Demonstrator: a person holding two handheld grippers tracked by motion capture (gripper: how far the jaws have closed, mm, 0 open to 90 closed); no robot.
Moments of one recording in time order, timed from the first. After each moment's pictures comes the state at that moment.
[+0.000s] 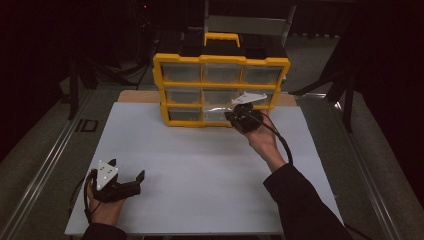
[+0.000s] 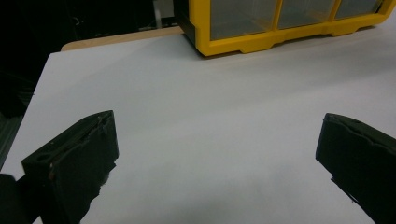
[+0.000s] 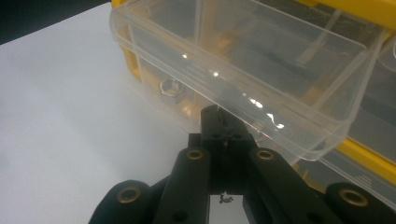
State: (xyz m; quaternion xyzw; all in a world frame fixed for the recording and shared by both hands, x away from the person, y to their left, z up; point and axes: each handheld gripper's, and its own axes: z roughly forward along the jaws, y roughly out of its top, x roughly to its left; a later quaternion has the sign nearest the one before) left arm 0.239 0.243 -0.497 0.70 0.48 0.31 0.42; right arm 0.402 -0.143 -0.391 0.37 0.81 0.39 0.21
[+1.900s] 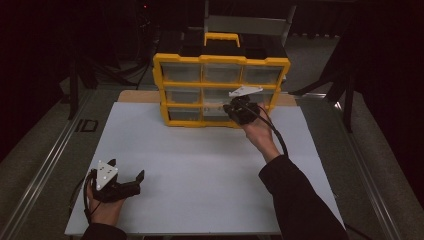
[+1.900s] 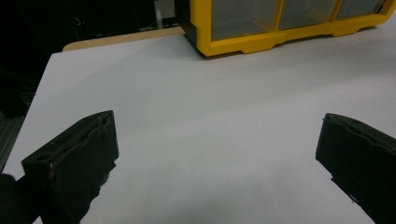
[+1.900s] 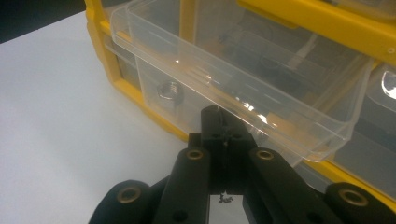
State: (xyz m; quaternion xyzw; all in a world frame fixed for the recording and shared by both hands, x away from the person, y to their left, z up) left arm 0.239 0.244 -0.497 0.70 0.48 0.31 0.42; right arm 0.428 -0.138 -0.392 0.38 0.81 0.39 0.22
